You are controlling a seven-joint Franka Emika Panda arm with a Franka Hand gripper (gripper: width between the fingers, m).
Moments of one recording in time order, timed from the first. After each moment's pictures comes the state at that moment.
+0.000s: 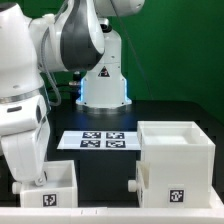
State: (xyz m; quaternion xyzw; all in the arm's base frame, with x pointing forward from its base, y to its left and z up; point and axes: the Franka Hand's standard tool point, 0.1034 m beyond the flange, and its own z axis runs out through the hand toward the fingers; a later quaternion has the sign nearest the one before) arm 0.522 -0.130 0.005 -0.68 -0.73 -0.05 0.08
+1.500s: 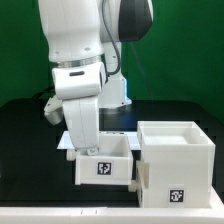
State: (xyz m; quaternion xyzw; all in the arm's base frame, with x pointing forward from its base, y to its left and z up) arm 0.535 -0.038 0.059 -0.70 -0.71 -0.04 0.06
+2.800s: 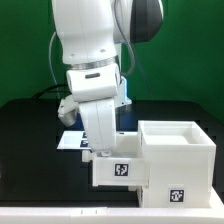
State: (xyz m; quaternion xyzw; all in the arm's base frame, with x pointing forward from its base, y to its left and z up) arm 0.540 -0.012 0.061 -0.70 -0.71 -0.04 0.07
